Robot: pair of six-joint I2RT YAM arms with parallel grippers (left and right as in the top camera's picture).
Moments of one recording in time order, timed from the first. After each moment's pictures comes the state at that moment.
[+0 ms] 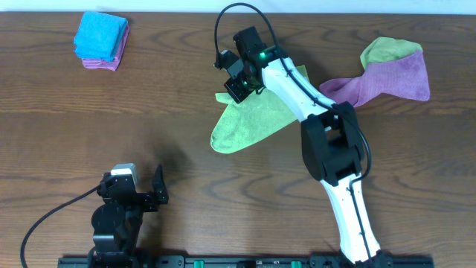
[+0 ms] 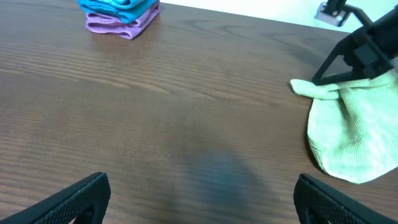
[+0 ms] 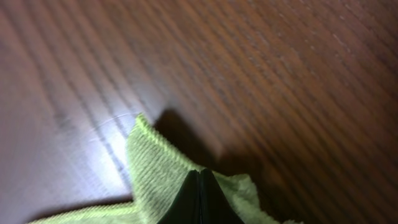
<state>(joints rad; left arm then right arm) -0.02 0.01 0.14 -0.51 0.02 -0.15 0.46 2.47 2.07 -0.81 -0.30 -0.27</state>
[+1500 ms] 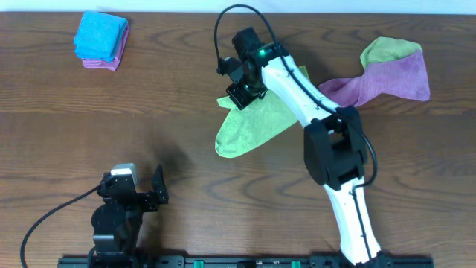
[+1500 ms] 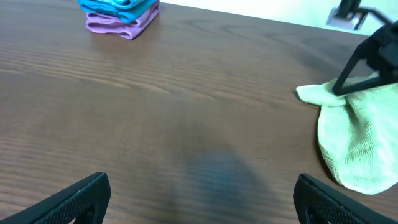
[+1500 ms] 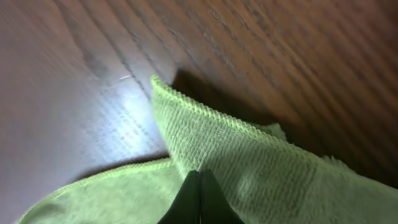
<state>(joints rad) -0.02 0.01 0.14 -0.51 0.02 -0.15 0.48 2.42 2.07 -1.01 -0.27 -0.24</state>
